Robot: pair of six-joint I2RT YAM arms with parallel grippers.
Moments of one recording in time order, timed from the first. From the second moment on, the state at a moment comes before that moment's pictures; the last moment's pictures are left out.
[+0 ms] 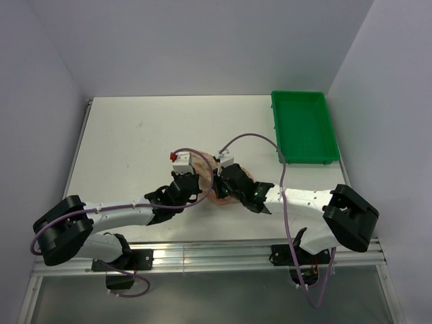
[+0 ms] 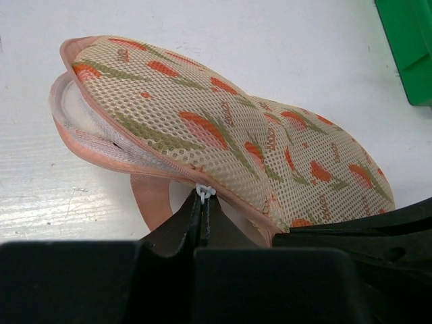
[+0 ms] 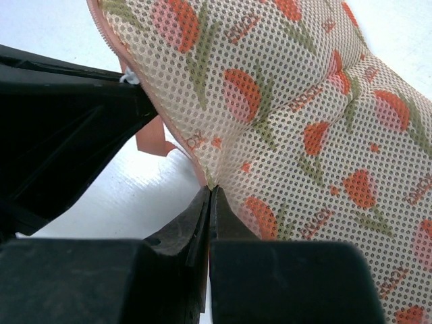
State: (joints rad) left arm -1.00 1.33 0.56 0.31 -0.66 -0.62; right arm 0.95 1.38 0.66 0.15 0.21 0.41
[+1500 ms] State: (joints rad) left arm -0.82 0.87 0.36 0.20 -0.21 -0.78; right arm 1.00 1.38 0.83 0.03 0.01 0.17
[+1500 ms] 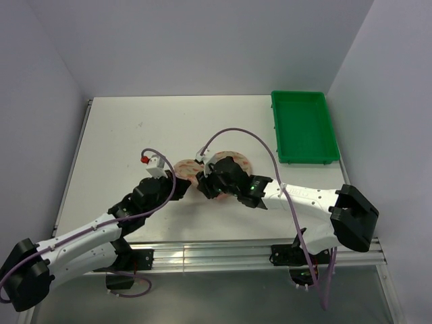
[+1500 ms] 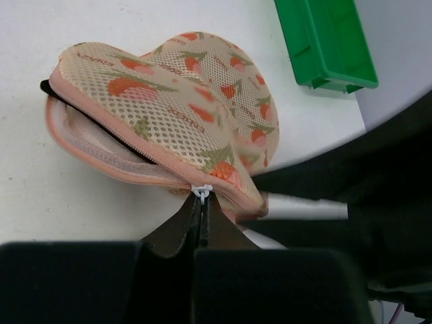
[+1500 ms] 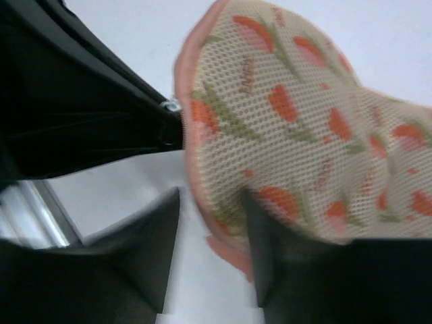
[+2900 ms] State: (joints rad) left arm -0.72 0.78 0.38 0.13 -0.20 -0.72; right arm 0.92 1.12 0.73 0.06 0.05 0.28
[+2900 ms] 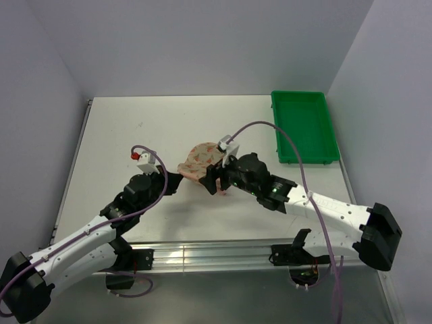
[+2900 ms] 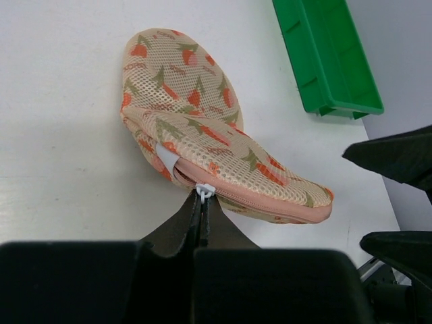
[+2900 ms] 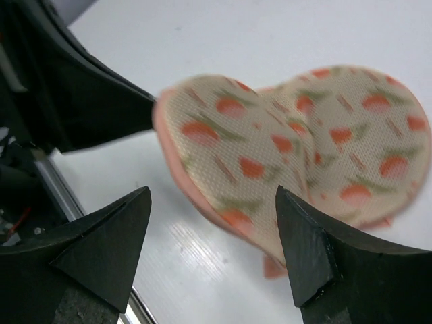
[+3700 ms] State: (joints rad) left arm -0.77 0.73 0.37 0.07 -0.20 -0.72; right arm 0.95 1.33 0.77 0.15 0.00 0.20
